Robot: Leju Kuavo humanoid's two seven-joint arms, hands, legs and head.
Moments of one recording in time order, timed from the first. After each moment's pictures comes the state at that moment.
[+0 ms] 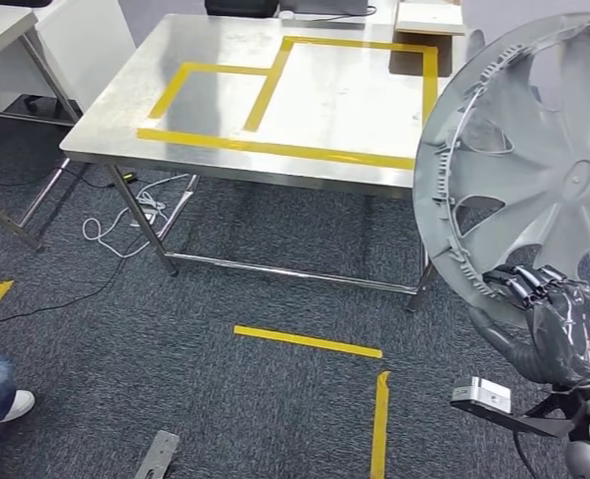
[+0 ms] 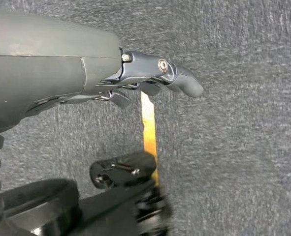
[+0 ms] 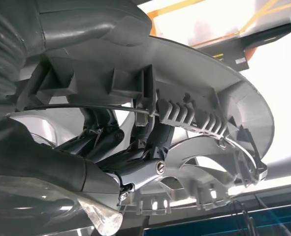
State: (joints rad) left arm -0.09 -0.02 -0.36 -0.25 0.06 0.10 -0.44; right arm 0.14 -0.55 0.02 -2.04 0.92 -0.30 -0.11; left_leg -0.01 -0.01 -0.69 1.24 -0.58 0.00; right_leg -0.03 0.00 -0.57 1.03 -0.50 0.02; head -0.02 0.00
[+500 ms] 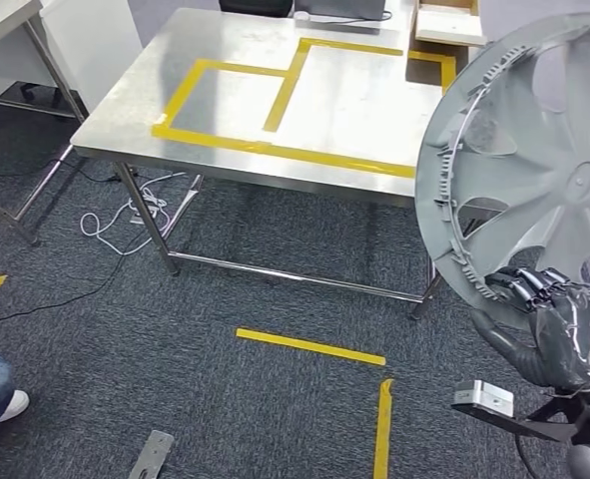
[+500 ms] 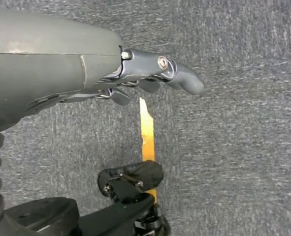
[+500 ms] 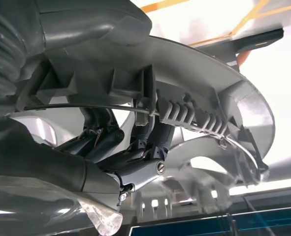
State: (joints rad) left arm -0.09 -0.02 -0.35 -0.25 0.05 0.09 -0.44; right arm 0.13 -0.55 0.02 -2.04 0.92 -0.29 -0.11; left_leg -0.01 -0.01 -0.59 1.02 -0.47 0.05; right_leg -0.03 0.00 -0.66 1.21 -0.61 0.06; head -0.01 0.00
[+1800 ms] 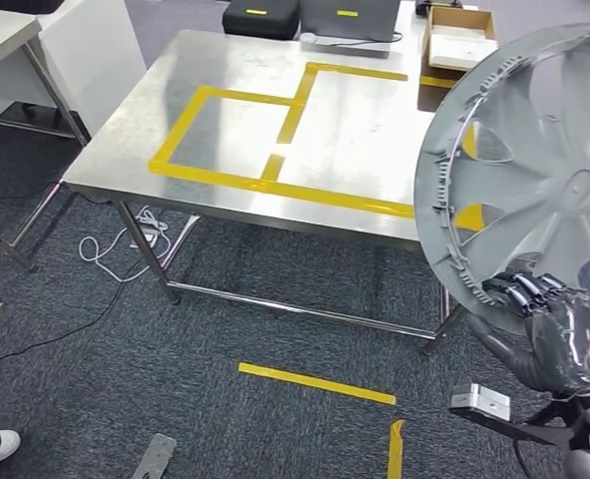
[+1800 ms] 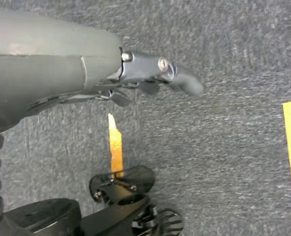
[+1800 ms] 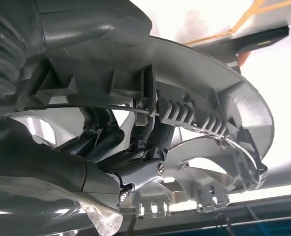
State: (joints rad) left arm -0.08 -0.03 -0.34 -0.24 0.02 0.10 -0.44; right arm 0.14 -0.55 0.03 -2.03 0.93 -0.29 -0.10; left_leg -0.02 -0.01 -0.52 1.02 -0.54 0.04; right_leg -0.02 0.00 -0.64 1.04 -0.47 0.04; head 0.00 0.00
